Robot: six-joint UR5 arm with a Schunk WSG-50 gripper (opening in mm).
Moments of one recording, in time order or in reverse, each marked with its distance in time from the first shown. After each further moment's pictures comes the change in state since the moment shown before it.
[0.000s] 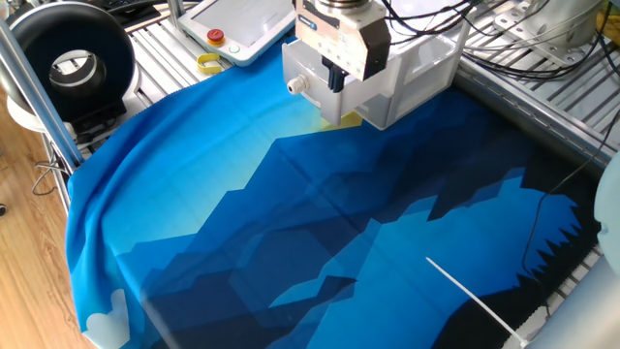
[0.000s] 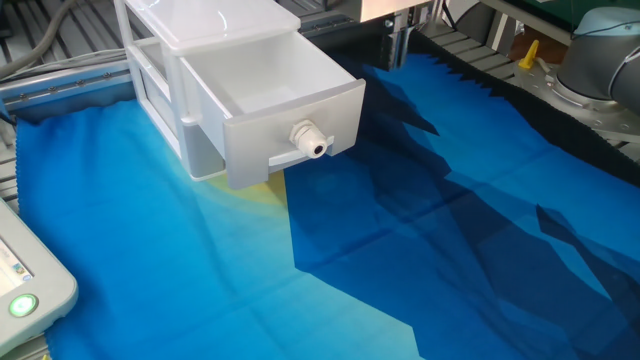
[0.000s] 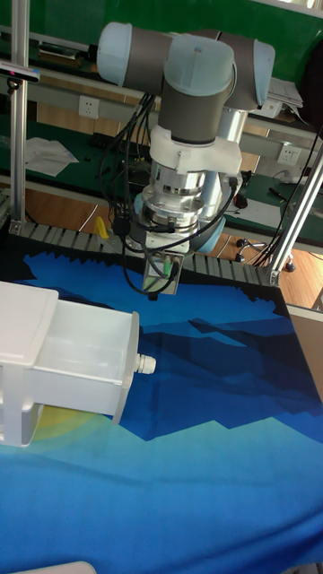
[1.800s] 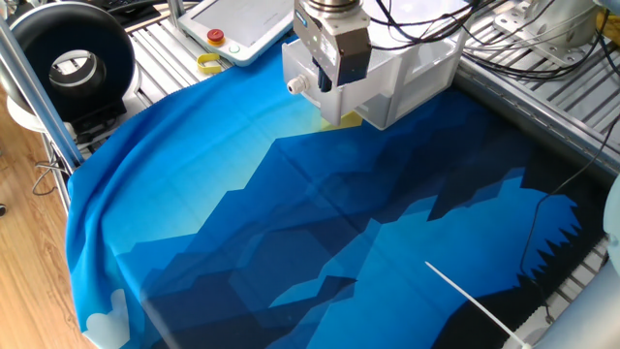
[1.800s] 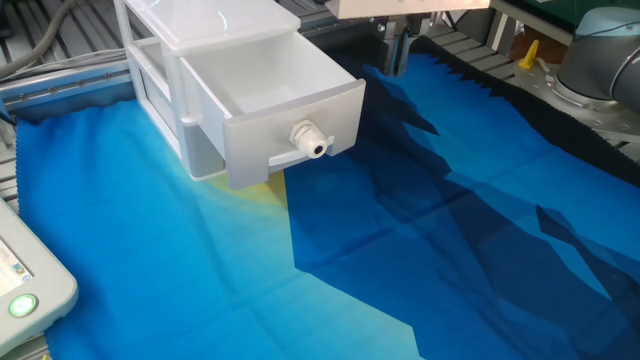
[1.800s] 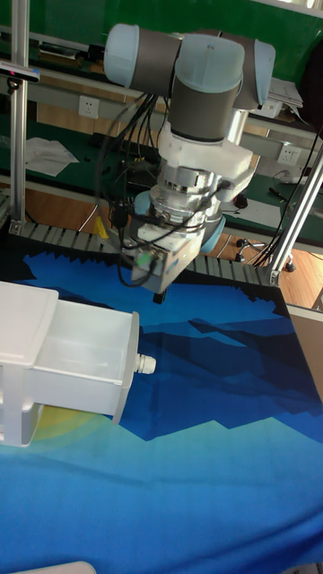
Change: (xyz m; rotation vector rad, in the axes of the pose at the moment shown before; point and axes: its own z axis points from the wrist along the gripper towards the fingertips) arm -0.008 -0.011 -0.005 0.041 -0.007 0.521
